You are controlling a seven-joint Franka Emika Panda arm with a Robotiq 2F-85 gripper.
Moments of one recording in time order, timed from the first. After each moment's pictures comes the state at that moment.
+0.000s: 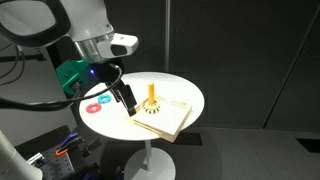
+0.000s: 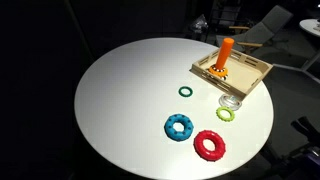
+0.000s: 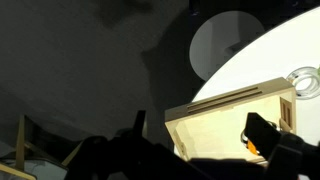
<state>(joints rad) -0.22 -0.65 -0.30 -2.80 -0.18 2.35 -0.24</state>
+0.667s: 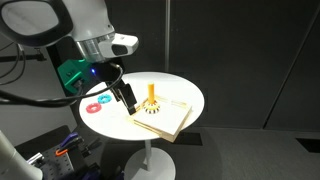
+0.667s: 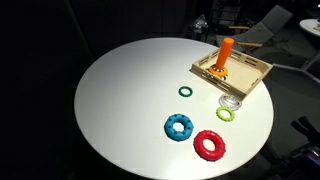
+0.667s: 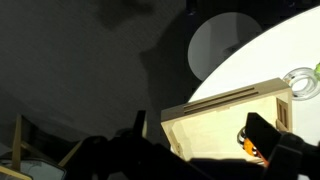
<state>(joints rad) -0.21 -0.64 -0.28 -2.80 -0.17 2.35 -0.24</state>
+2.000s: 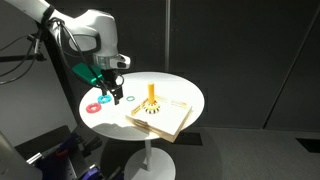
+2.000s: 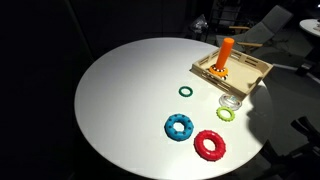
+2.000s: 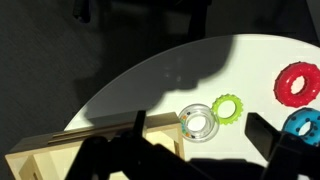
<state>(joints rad) 0.09 -0.32 -0.07 -2.73 0.16 2.35 -0.22</state>
